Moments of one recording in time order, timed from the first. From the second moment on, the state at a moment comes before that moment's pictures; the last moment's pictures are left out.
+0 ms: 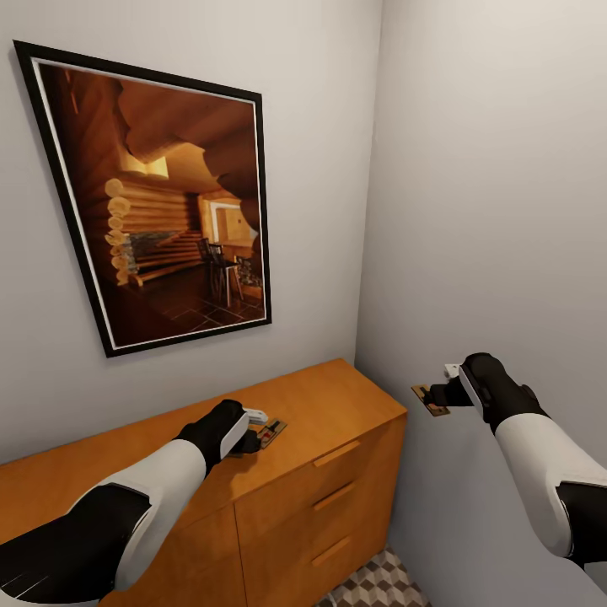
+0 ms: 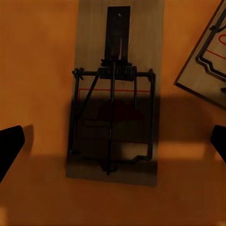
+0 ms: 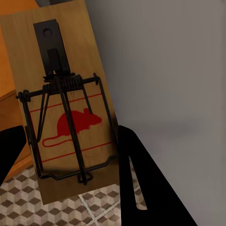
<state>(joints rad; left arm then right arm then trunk) -1.00 -0.14 -0.22 -0.25 0.18 0.74 0.24 -1.04 -0.20 -0.06 -0.56 0.20 0.96 0.22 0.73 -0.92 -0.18</state>
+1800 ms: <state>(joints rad) -1.00 -0.14 -0.22 -0.29 0.19 0.75 0.24 -1.04 -0.20 -0.06 -0.56 0.20 0.96 0.22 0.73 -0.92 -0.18</state>
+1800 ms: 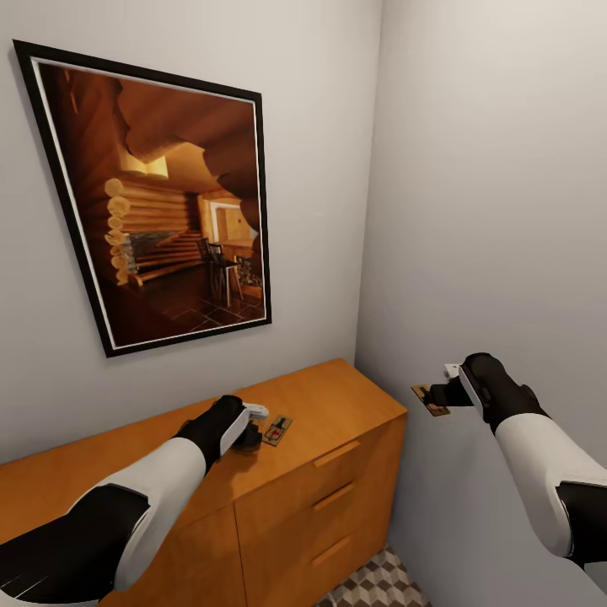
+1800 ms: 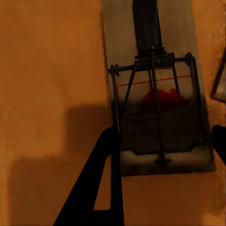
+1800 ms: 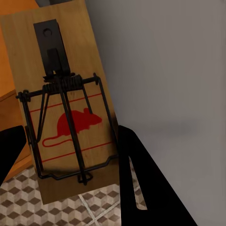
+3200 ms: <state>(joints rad) -1.00 -0.12 -0.21 -0.72 0.20 1.03 0.23 -1.04 -0.19 -0.06 -0.56 0.20 0.93 0.22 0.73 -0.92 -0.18</state>
